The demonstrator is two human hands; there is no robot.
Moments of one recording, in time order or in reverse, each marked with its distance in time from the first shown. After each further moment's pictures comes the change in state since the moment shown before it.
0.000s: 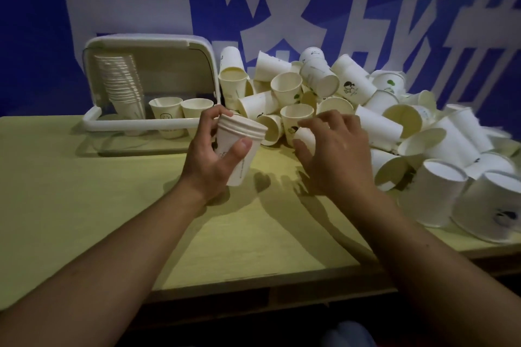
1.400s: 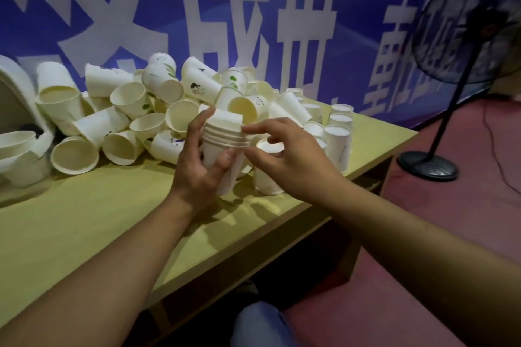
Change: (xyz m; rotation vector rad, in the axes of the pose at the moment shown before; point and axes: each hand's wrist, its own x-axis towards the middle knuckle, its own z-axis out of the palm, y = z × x) left_hand -0.010 0.058 0.188 -0.332 -0.319 0.197; right_hand -0.080 0.107 -0.107 0.490 -0.025 0.225
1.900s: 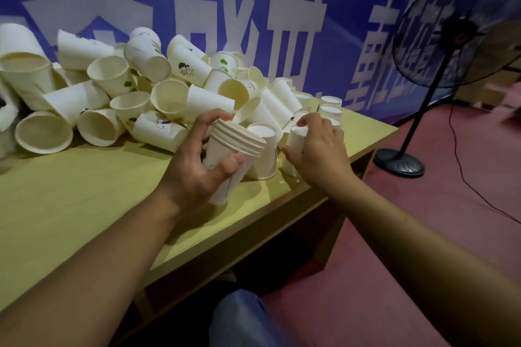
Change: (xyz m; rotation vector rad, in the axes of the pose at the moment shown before) left_hand -0.021 0.011 -0.002 -0.020 -0.203 -0.056; right_hand -0.002 0.061 -0.006 -0.502 0.153 0.329
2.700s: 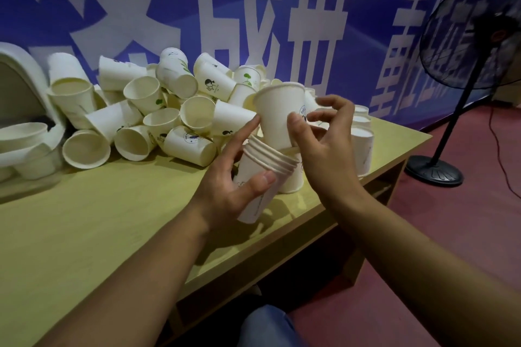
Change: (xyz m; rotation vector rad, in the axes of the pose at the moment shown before) left_hand -0.001 0.007 -0.002 -0.079 -0.098 -0.048; right_hand -0.014 -0.060 -0.004 0.948 0.184 -0.075
